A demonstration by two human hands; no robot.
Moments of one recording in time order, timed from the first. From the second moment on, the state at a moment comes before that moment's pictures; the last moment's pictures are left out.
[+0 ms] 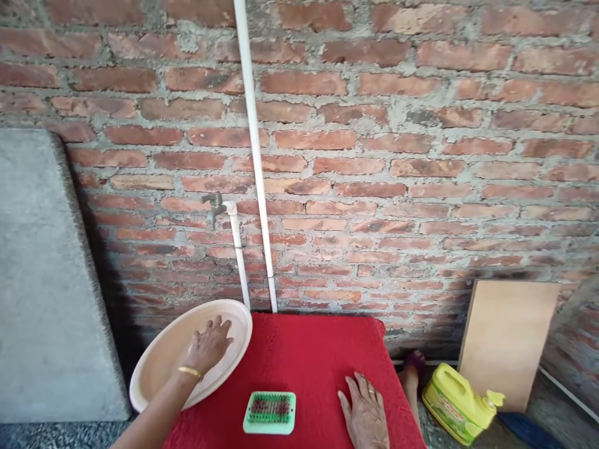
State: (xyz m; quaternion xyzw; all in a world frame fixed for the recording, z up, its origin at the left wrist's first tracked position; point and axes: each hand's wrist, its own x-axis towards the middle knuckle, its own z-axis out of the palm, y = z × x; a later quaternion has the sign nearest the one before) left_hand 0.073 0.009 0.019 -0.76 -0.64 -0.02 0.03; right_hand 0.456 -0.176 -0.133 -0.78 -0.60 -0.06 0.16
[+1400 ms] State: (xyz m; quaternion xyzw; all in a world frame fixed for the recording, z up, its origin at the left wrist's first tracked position) left_hand 0.194 -0.048 -0.042 -0.82 -0.57 0.01 -0.05; right_hand 0.440 -0.181 -0.123 -0.76 -0.62 -0.01 0.19
